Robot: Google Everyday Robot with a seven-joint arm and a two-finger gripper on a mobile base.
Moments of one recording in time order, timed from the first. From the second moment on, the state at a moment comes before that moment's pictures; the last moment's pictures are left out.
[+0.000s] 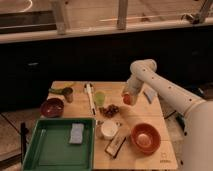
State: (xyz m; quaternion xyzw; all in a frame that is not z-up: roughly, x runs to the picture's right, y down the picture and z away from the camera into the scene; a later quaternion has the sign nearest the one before) arm 0.145 0.059 0.864 -0.27 -0.20 -0.28 0.90
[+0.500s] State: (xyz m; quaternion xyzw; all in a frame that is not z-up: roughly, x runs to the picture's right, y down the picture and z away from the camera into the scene) arm 0.126 0.064 0.837 -0.28 -0.20 -0.30 0.89
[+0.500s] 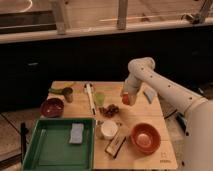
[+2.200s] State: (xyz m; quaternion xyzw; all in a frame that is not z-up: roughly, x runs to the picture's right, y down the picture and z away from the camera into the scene) arm 0.051 0.130 0.762 -0.31 -0.26 -0.39 0.83
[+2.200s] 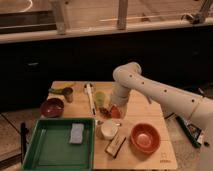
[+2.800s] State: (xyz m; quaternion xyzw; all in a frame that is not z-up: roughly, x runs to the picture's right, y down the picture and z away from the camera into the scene) arm 0.016 0.148 0.745 -0.32 -0.28 -0.42 0.80
